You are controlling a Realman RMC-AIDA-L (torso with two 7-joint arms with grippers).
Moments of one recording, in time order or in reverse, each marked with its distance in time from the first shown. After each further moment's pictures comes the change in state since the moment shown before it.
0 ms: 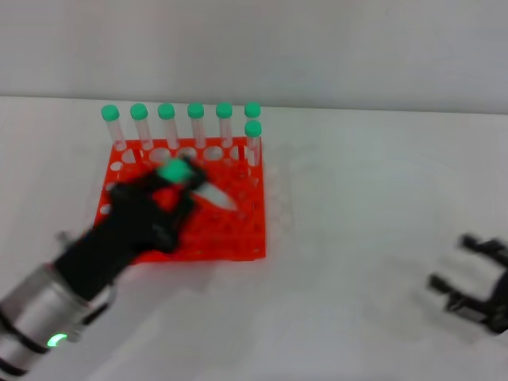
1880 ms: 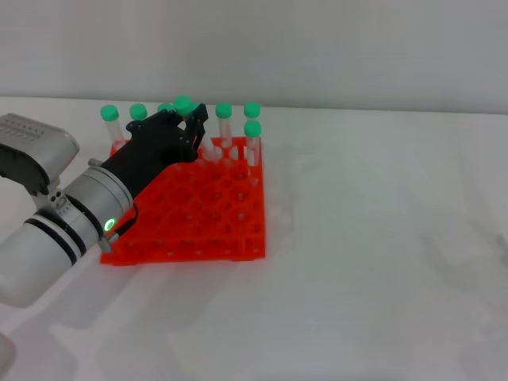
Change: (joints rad) left arm -0.191 -0.005 -0.020 -0.143 -0.107 0.656 -0.097; right arm 0.014 0.008 0.475 0.168 0.017 0.044 -0.161
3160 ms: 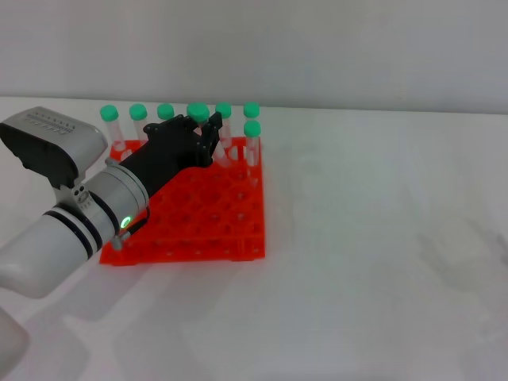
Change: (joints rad) left arm -0.042 -0.003 0.038 0.008 -0.001 0.080 0.025; right arm -0.001 0.000 0.005 -0.003 0.000 0.015 0.002
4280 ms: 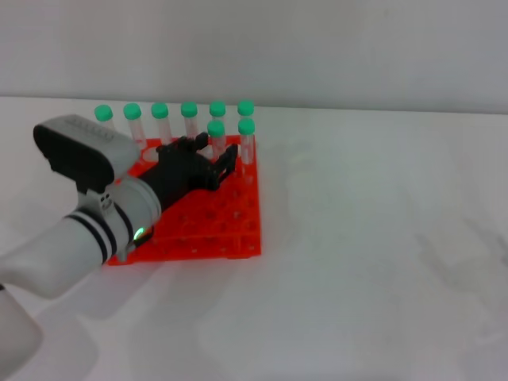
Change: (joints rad) left arm -0.055 -0.006 0.060 0.046 0.002 0.144 0.033; right arm -0.003 -0.001 0.000 -0.002 0.000 0.012 0.001
